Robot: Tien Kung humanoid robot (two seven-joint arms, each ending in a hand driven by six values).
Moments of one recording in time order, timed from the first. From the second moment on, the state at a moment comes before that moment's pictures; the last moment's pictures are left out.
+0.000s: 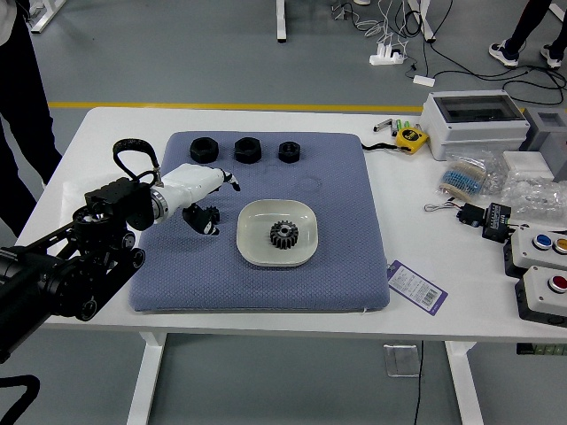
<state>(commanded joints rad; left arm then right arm) -0.80 0.19 -0.81 -0.82 2.14 -0.10 -0.05 0.12 -0.24 0.22 0.27 0.03 -0.24 -0.08</state>
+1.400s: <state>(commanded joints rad) -0.85 0.14 -0.79 -0.63 2.09 -0.06 -0.06 0.14 -0.25 0.22 0.27 0.03 -0.24 -0.08</state>
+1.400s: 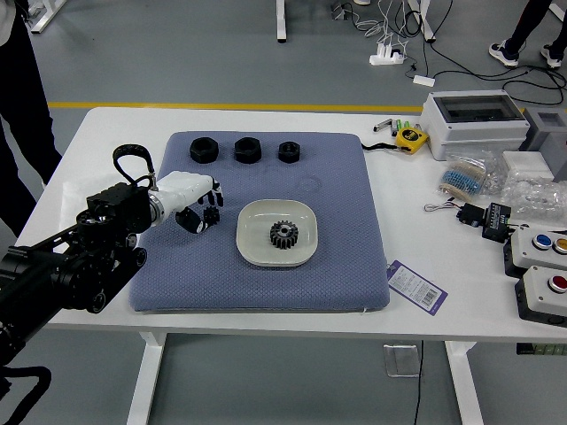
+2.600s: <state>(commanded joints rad) -0.83 0.15 -0.81 -0.66 2.05 -0.05 -0.08 0.12 -0.24 0.23 0.27 0.02 -0.24 -0.08</state>
